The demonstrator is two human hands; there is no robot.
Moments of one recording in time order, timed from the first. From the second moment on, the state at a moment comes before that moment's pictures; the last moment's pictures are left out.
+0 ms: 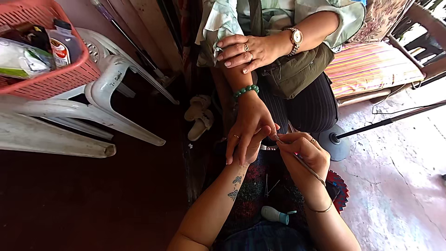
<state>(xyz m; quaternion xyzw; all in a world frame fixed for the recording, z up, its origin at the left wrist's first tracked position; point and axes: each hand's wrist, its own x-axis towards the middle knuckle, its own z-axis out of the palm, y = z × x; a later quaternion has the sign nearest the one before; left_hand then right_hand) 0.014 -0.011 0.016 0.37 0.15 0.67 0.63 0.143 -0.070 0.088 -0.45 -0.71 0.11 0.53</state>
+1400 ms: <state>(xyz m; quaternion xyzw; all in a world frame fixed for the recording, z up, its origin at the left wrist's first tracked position) 0.014 -0.009 0.011 0.37 0.15 0.68 0.62 0.140 -0.068 0.094 -0.46 -0.72 0.09 0.50</state>
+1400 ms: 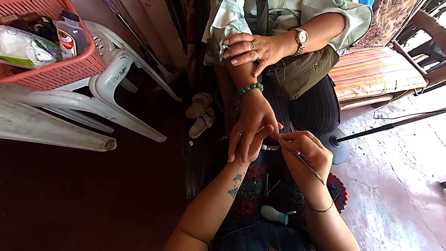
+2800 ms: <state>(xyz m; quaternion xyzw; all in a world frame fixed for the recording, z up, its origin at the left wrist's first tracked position) 0.011 -0.013 0.025 0.38 0.11 0.67 0.62 0.119 -0.018 0.114 -0.23 -0.61 0.23 0.72</state>
